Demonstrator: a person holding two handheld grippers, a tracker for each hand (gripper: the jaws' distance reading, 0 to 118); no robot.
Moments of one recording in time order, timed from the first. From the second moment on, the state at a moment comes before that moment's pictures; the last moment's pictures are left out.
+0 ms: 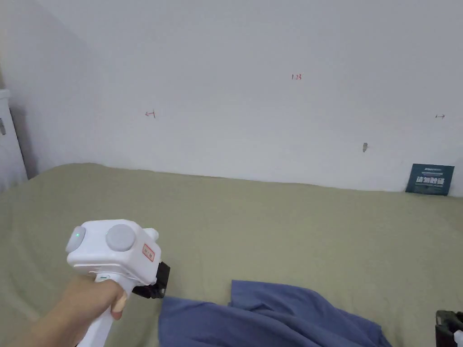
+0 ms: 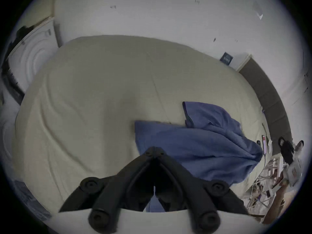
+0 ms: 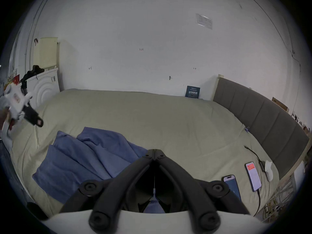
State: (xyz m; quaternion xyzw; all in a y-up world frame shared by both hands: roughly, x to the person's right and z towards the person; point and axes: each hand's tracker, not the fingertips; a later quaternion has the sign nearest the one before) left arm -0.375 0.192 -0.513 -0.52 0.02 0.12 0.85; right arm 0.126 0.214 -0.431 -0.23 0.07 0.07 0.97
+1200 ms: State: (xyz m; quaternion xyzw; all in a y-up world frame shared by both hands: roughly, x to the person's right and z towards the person) left arm -0.355 0.123 -0.572 -0.58 0.03 0.12 0.80; right arm 0.147 0.165 -0.457 -0.42 0.12 -0.01 0.90
